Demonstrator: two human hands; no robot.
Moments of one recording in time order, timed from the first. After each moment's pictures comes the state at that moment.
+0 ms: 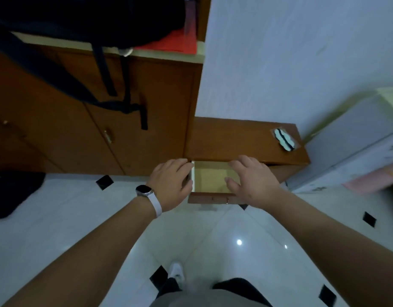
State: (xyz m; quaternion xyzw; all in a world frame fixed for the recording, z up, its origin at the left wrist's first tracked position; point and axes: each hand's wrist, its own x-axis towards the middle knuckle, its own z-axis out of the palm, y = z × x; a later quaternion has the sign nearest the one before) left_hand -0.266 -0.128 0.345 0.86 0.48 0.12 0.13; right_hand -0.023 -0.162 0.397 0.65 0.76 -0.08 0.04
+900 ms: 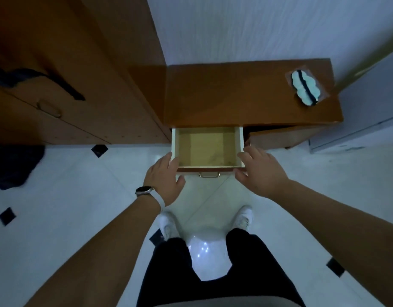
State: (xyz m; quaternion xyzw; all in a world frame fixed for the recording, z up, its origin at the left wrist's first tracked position) left_hand -0.079 -0.079 0.180 0.76 0.61 -0.06 0.20; right_hand 0.202 -0.092 0.197 0.64 0.74 -0.20 0.03
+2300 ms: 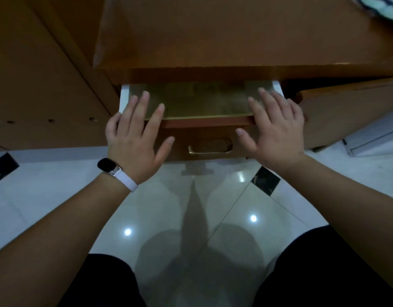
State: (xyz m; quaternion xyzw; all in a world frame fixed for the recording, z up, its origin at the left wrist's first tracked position) left_hand -0.089 0.058 -0.225 0.82 0.49 0.25 -0.17; right_hand 0.211 0.017 -0.203 0.66 0.72 0.16 -0.16
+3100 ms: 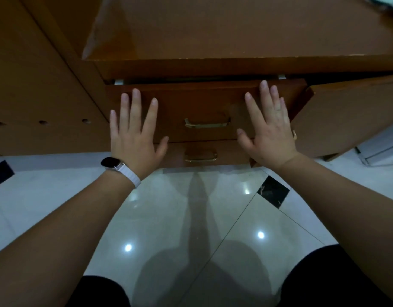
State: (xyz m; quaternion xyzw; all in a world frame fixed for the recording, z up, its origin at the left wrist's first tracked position) left_hand -0.078 0.085 -0.272 0.80 0.55 0.21 -0.15; right_hand 0.227 0.049 -0.264 0.63 0.74 0.13 -0.20
